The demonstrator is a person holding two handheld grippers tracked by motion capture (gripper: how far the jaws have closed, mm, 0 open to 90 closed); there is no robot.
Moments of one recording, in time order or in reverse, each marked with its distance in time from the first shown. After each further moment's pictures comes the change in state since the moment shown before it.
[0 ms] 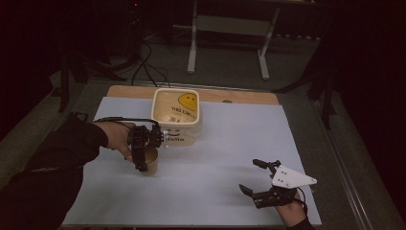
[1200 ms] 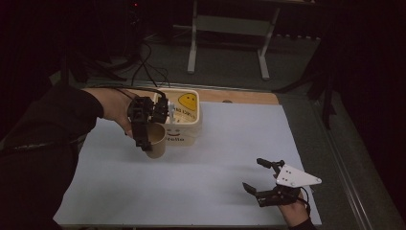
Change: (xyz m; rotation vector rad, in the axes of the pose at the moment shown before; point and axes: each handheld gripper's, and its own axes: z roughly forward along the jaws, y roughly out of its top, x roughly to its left) left arm -0.003 0.017 -0.102 -0.055 0.031 0.100; right arm -0.005 -0.003 -0.007 -0.008 -0.026 0.023
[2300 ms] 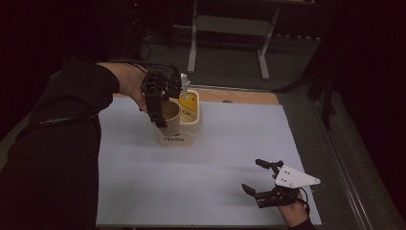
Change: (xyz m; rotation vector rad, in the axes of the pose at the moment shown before) left arm 0.040 0.024 -0.036 -0.064 0.056 0.027; right arm 0.002 0.000 0.001 0.003 0.015 -0.007
